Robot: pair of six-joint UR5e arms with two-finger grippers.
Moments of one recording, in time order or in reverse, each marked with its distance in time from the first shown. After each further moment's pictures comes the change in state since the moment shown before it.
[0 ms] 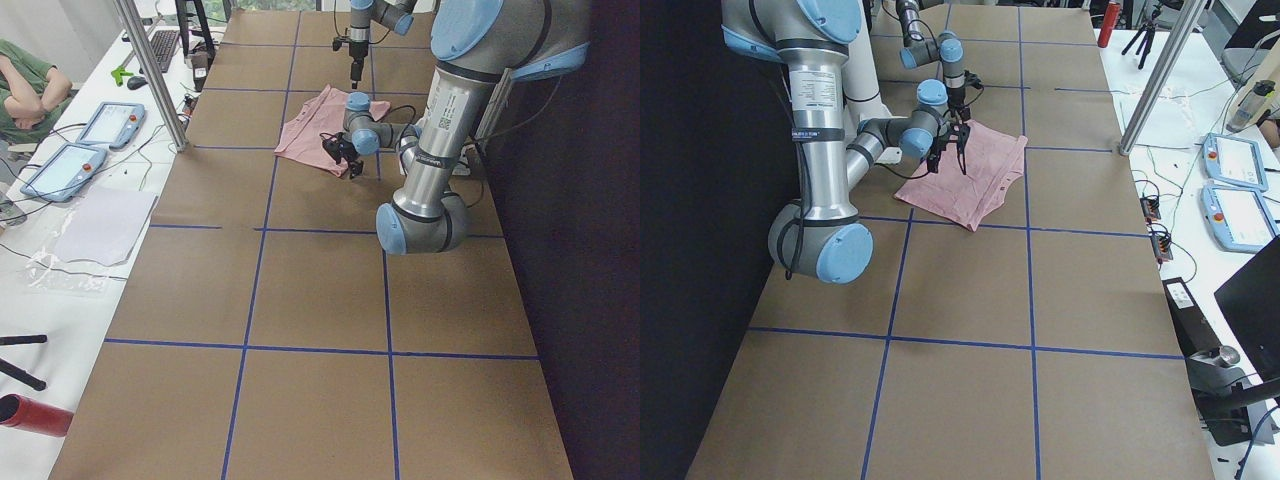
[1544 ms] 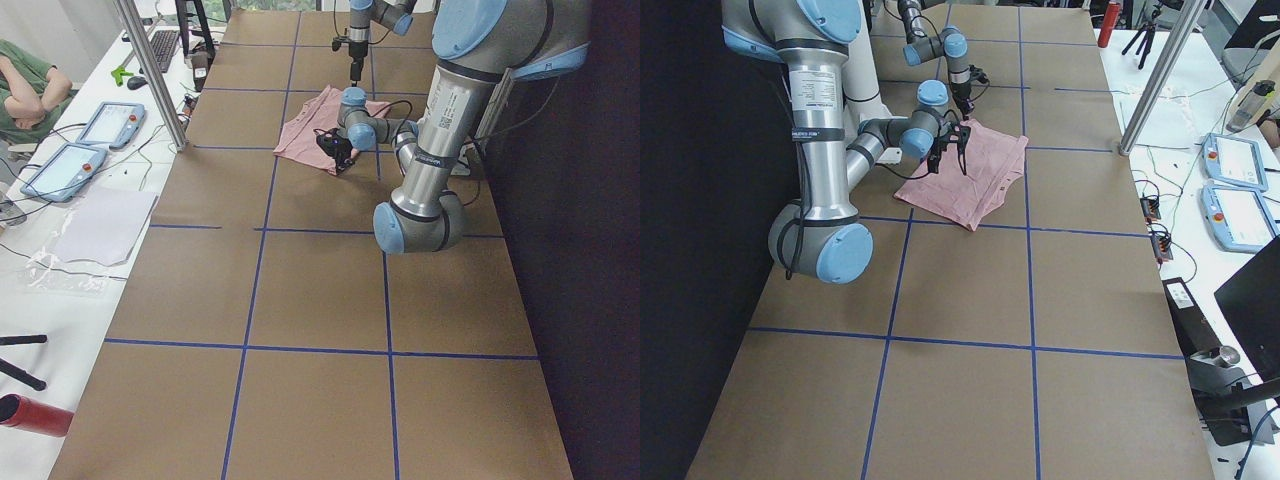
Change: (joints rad) left arm -0.056 -0.012 -0.012 0.031 0.015 0.038; right arm 0.001 0.000 -0.004 0.000 0.000 0.001
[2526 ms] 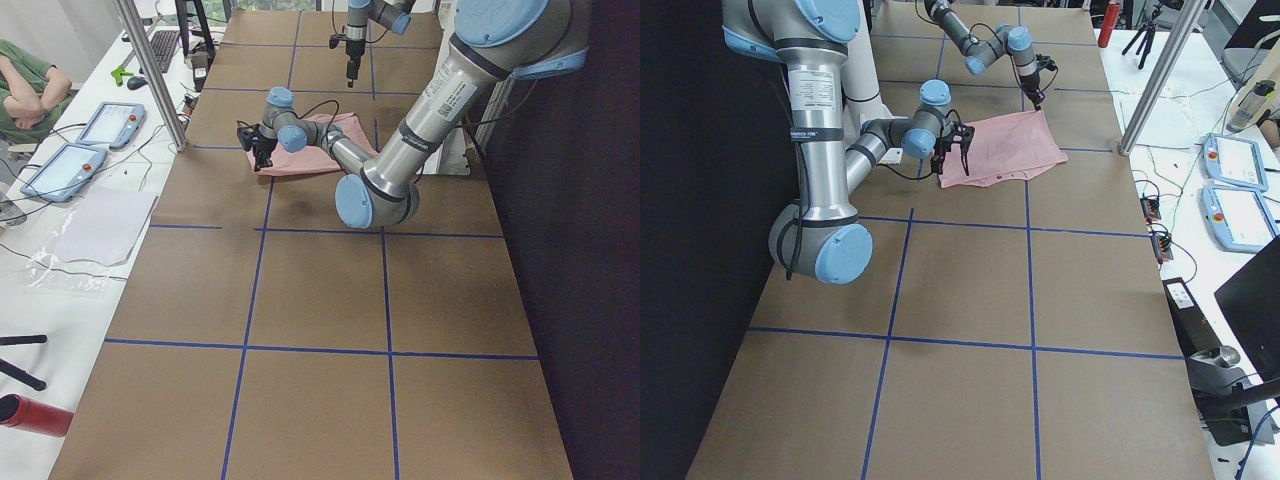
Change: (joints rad) left arm -0.326 -0.282 0.537 -0.305 0.010 0.344; right arm 0.026 0.001 -0.004 0.000 -0.008 0.000
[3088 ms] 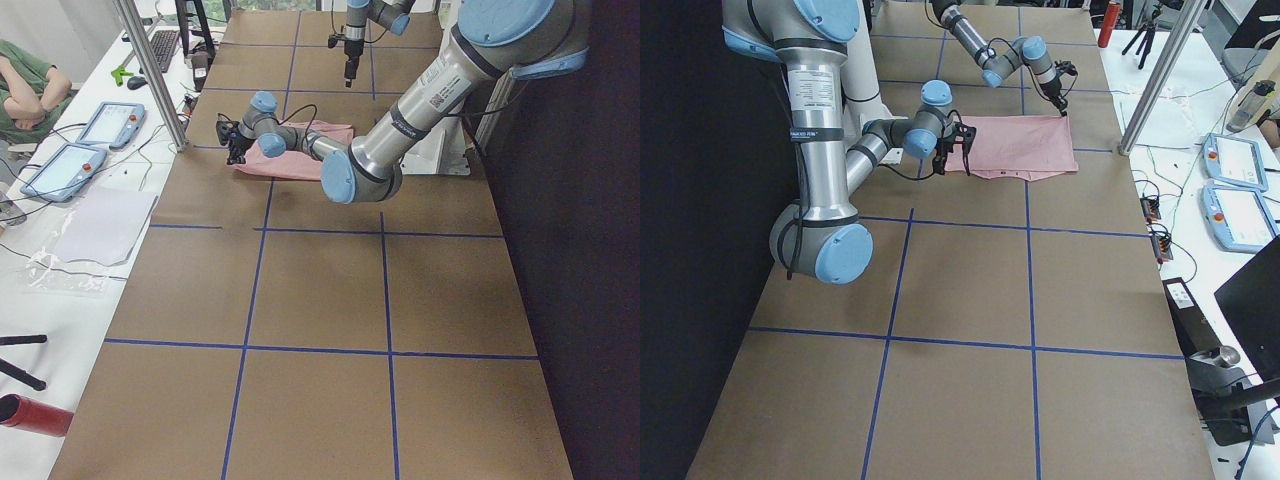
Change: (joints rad) left arm -0.020 -0.130 0.300 -0.284 0.109 0.081; right arm 0.007 0.006 -0.009 -0.001 -0.009 0.001
